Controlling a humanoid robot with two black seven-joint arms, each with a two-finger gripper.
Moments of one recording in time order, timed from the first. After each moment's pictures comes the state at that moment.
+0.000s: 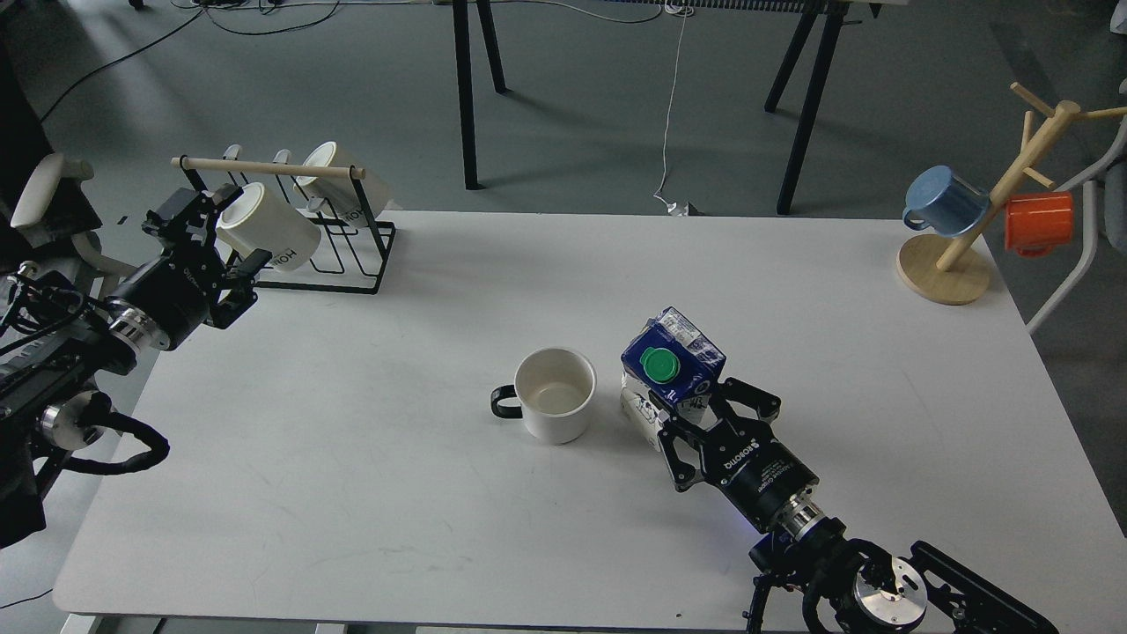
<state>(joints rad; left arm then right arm) -0.54 0.55 -0.68 -0.59 0.46 -0.49 -0.49 0.14 -0.18 0.73 1.14 0.37 0.49 0.00</state>
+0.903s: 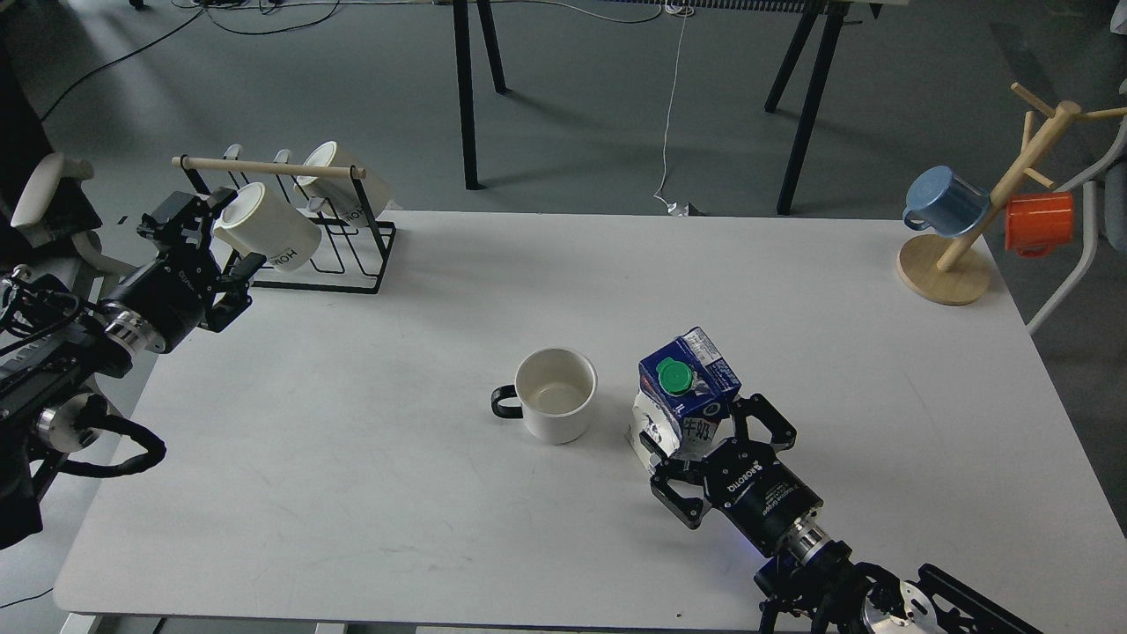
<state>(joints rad) -0.54 0.55 -0.68 -0.57 0.46 -0.49 -0.49 0.06 -0.24 0.73 1.22 0.37 0.49 0.00</state>
